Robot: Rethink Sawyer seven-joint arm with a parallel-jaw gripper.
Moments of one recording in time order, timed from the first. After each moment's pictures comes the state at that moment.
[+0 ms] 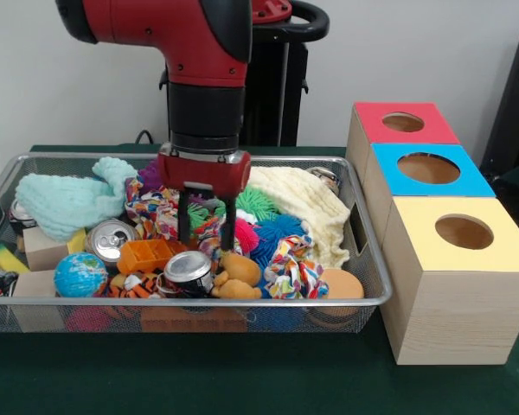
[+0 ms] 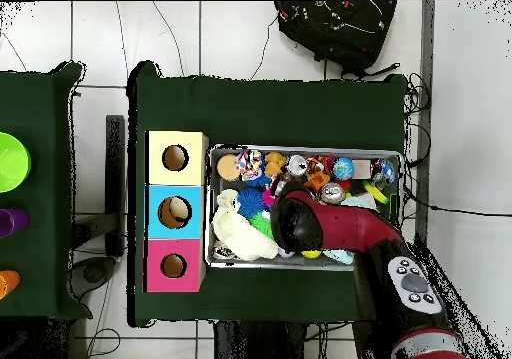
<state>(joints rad) -0.48 -0.58 0.15 1.73 -0.40 0.12 2.02</state>
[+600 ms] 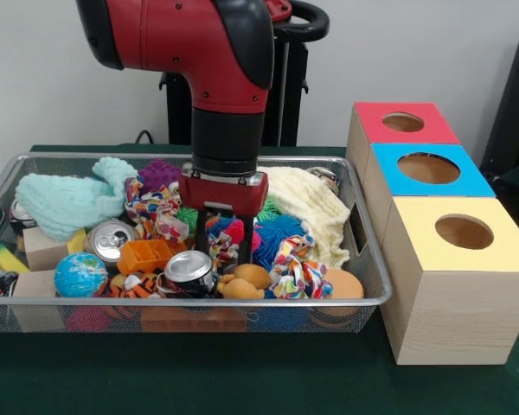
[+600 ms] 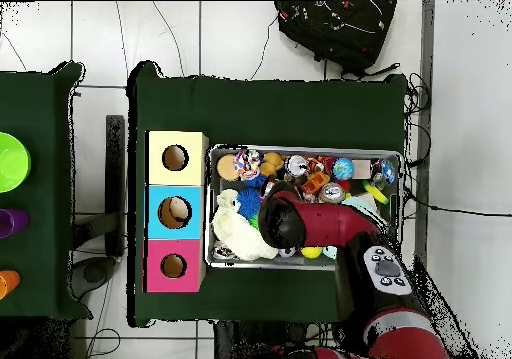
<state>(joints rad) -0.40 -0.50 0.08 1.69 -0.37 0.09 2.02</state>
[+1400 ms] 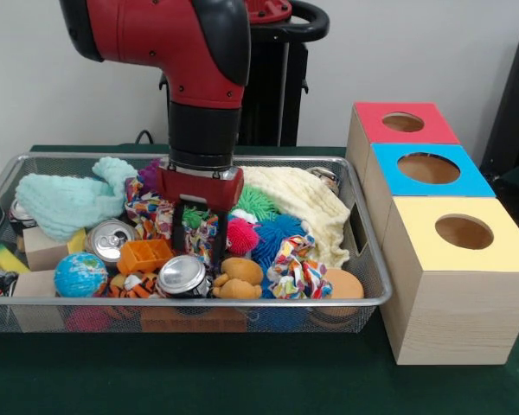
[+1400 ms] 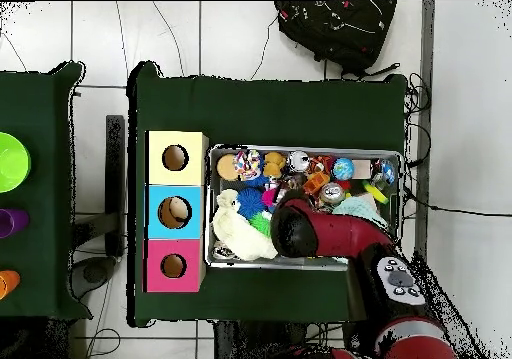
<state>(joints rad) -0.43 -0.49 0.05 1.72 -0.37 0.03 2.02</state>
